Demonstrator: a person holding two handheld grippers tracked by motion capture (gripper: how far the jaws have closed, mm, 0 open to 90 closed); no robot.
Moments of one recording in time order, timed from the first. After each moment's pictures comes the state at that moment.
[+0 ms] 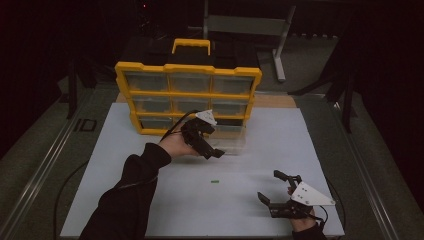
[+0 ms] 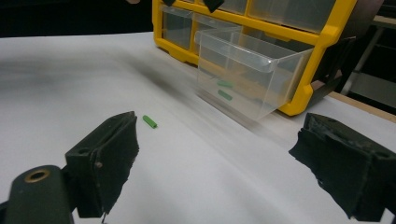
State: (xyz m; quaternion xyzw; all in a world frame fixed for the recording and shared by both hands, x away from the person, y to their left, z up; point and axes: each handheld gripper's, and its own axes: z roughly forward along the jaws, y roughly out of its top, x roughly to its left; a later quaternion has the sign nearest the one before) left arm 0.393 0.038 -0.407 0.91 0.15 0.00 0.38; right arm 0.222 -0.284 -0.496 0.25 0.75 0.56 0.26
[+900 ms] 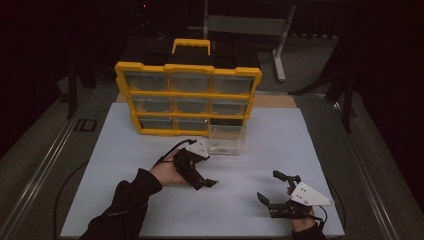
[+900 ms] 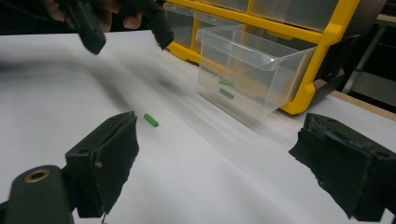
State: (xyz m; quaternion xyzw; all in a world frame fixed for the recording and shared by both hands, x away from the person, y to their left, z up) left arm 0.334 0.056 -0.456 0.91 0.12 -0.02 0.39; right arm 0.222 -0.283 -0.496 0.25 0.75 0.55 0.26
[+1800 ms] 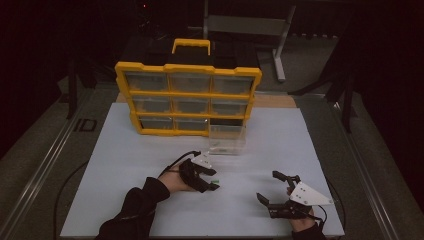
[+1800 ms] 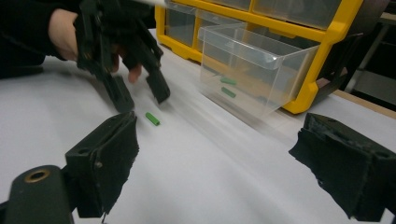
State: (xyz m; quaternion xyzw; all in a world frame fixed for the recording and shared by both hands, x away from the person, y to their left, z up) left arm 0.338 0.043 -0.516 0.92 0.10 -0.03 0.38; right arm 0.222 -0.282 -0.497 0.25 0.76 0.55 0.26
